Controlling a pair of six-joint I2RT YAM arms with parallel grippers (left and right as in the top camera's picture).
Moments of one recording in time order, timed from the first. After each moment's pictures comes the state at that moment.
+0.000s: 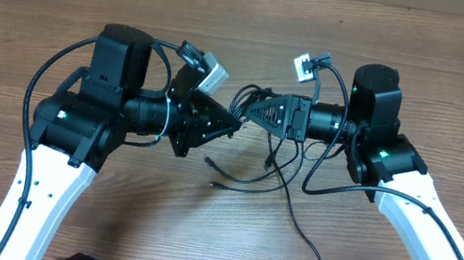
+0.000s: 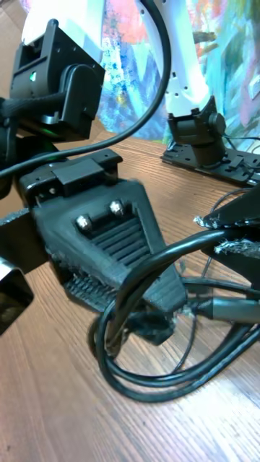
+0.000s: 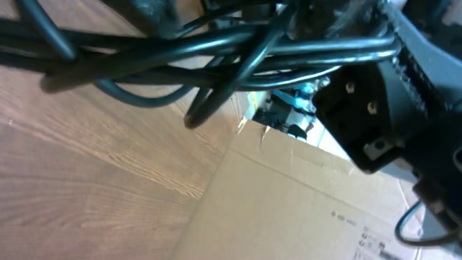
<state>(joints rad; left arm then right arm) -0.27 1.24 1.30 -0.84 0.93 0.08 0.34 1.41 1.01 0.00 -1.09 0.68</state>
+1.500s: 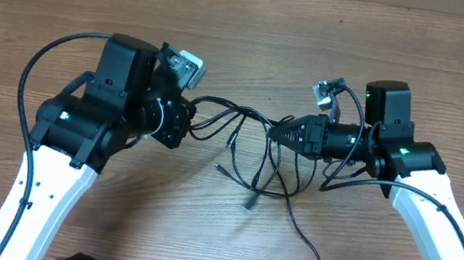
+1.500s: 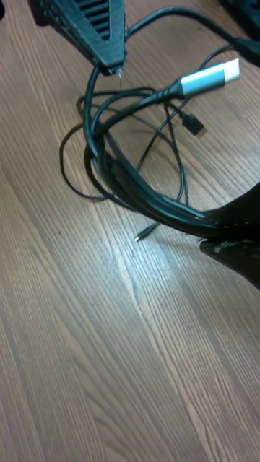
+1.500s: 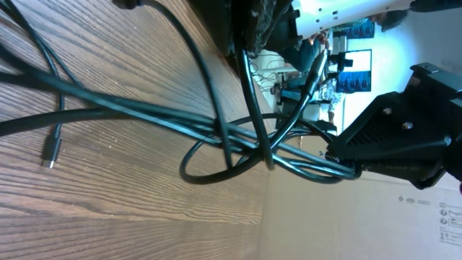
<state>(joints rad) -0.28 1.24 1.30 -0.97 0.29 0.04 0.22 1.41 1.01 -0.48 -1.06 0.47</state>
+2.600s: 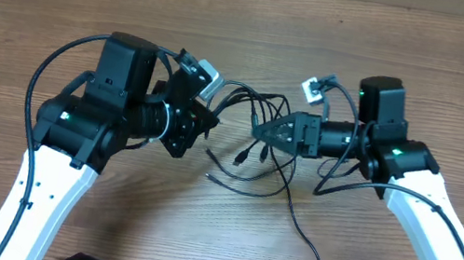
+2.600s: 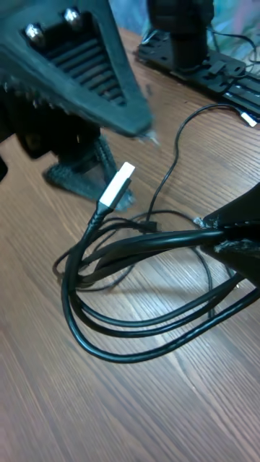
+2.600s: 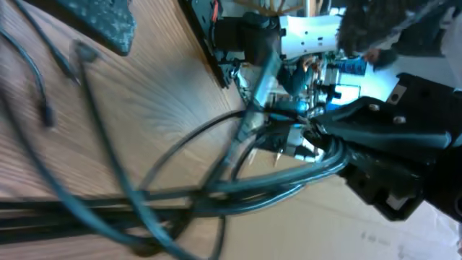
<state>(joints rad) -0.29 1.24 1.30 -0.95 0.58 0.20 0.28 1.41 1.01 -0.37 -1.16 0.44</state>
